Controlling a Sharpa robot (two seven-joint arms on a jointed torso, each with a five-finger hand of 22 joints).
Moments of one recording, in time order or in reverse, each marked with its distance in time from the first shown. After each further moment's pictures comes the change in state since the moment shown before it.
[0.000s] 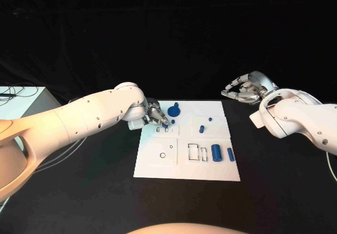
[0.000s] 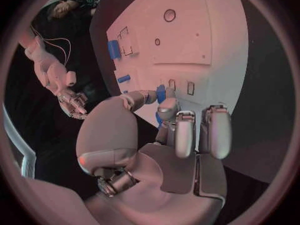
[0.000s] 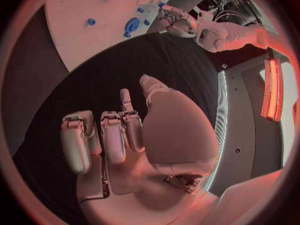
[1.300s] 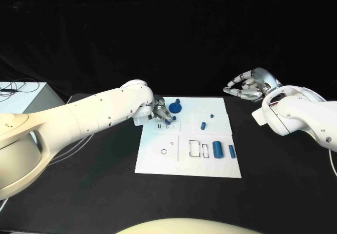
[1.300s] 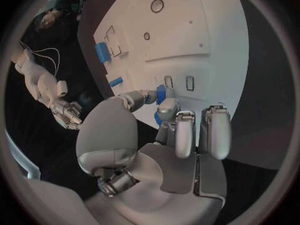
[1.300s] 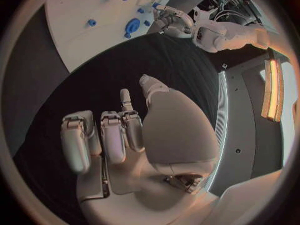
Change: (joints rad) left arm -0.002 0.056 -0.013 -0.045 -0.119 -0.007 -0.001; left_hand 0.002 0.002 0.000 0.000 0.020 0.007 0.000 -0.009 0.000 0.006 -0.004 0.004 0.004 -0.003 -0.003 0.004 0.000 0.000 0.004 -0.004 0.004 0.000; right arm 0.000 0.003 0.000 0.001 -0.002 0.002 -0.003; right_hand 0.000 0.000 0.000 0.000 0.000 0.000 0.000 0.000 0.001 0.000 0.000 0.000 0.001 0.000 0.000 0.000 0.000 0.000 0.000 0.000 0.000 0.000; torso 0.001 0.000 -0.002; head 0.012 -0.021
